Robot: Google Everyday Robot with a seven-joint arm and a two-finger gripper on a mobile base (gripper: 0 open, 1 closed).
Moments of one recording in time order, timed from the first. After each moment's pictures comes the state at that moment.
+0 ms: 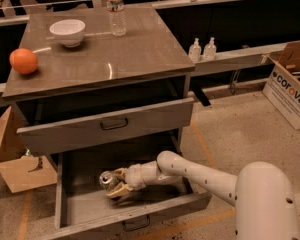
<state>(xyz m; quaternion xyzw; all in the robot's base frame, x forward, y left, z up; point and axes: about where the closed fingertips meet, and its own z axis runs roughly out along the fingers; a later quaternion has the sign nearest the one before) 0.541 0.157 0.407 -0.61 0.54 0.43 0.39</state>
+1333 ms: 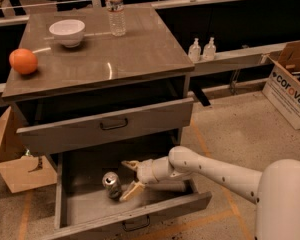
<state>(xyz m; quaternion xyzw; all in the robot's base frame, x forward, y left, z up) 0.547 0.103 0.431 -0.61 0.59 0.37 0.37</state>
